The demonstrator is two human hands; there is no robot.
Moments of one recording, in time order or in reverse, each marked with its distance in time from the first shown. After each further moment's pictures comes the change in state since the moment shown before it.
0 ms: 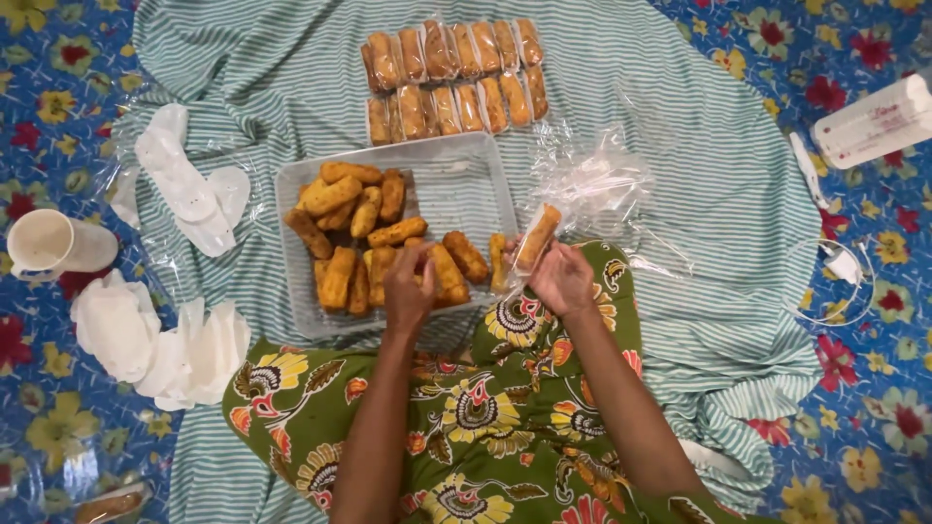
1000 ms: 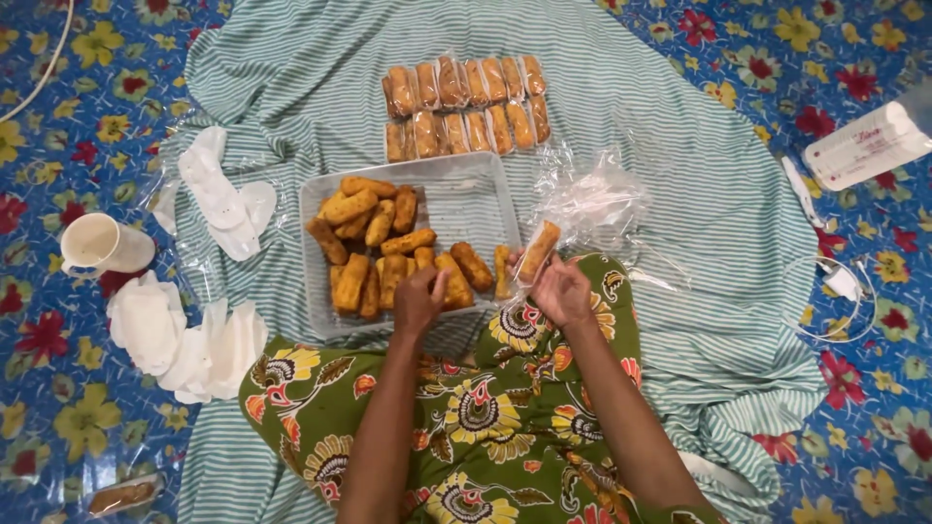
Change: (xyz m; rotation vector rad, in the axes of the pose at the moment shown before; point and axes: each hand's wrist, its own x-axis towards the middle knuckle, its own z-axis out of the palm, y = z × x) left_hand -0.018 -0.022 0.005 0.108 -0.104 0.051; right_hand -0.017 0.002 0.015 -0.013 -0.019 -0.034
